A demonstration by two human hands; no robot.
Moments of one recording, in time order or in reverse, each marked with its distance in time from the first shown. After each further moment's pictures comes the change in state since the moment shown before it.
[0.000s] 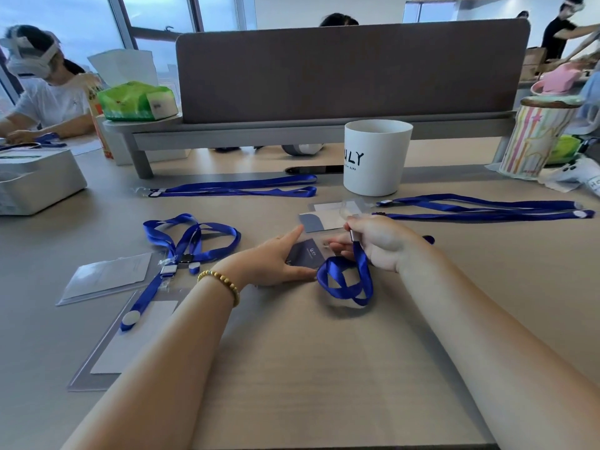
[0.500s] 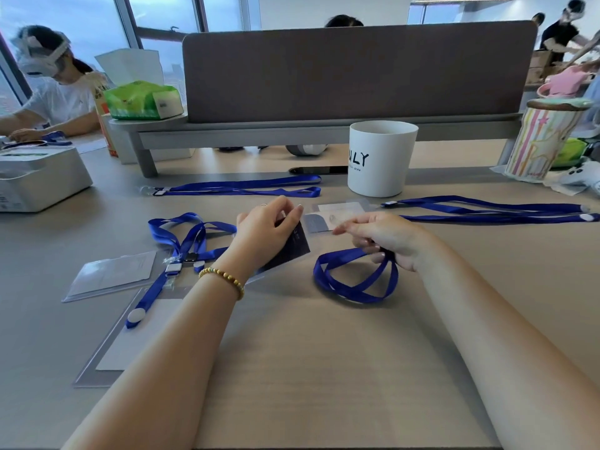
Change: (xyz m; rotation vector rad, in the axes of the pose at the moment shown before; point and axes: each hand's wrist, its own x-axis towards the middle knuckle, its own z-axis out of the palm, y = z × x) left_hand -0.005 0.002 -0.013 -0.095 0.610 0.075; right_hand -0.012 -0.005 -0.010 -0.428 -0.090 -0.149
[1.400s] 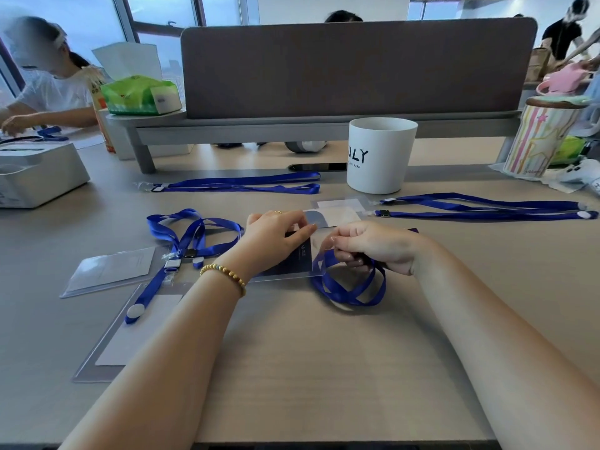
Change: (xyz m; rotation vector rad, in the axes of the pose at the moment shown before) left_hand 0.001 -0.001 0.008 0.193 -0.193 0.114; right_hand -0.005 0.004 0.012 -0.118 -0.292 -0.044
